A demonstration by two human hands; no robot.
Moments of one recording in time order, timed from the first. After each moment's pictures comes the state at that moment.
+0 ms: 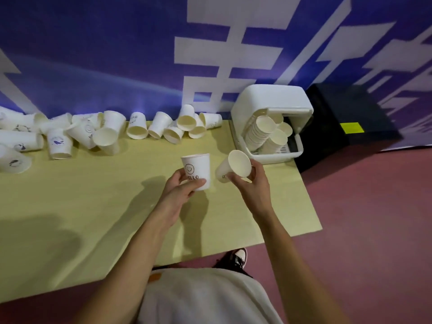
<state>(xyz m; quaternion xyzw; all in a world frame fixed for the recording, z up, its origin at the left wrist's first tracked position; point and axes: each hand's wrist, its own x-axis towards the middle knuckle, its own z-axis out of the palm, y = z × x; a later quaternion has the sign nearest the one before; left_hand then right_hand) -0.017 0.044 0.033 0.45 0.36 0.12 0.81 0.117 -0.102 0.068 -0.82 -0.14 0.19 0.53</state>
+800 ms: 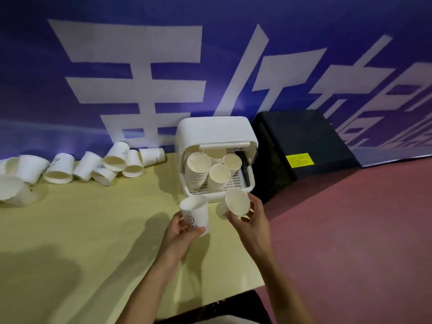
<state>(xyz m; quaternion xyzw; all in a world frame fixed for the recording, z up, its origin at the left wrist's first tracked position) 0.168 -0.087 0.013 0.49 0.40 0.10 0.77 0.300 -0.226 0.059 -0.83 -0.13 0.17 0.52</state>
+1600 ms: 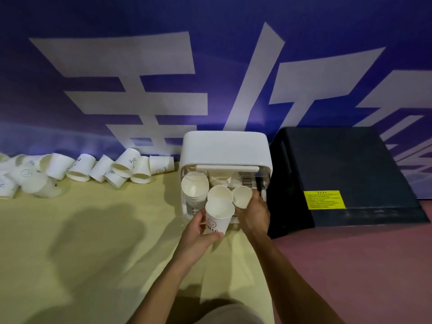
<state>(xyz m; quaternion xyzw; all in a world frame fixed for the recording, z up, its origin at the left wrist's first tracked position) 0.291 -0.099 0.012 0.59 0.47 0.07 0.65 0.472 -0.155 -0.047 -0.93 -0.23 0.15 0.24</state>
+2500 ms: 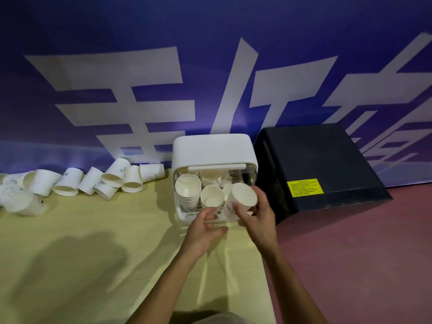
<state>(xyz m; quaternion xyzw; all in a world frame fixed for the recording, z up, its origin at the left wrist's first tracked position) 0.302 -0.107 0.027 0.61 0.41 0.06 0.67 0.437 -0.211 0.034 -0.77 -0.19 0.21 0.57</state>
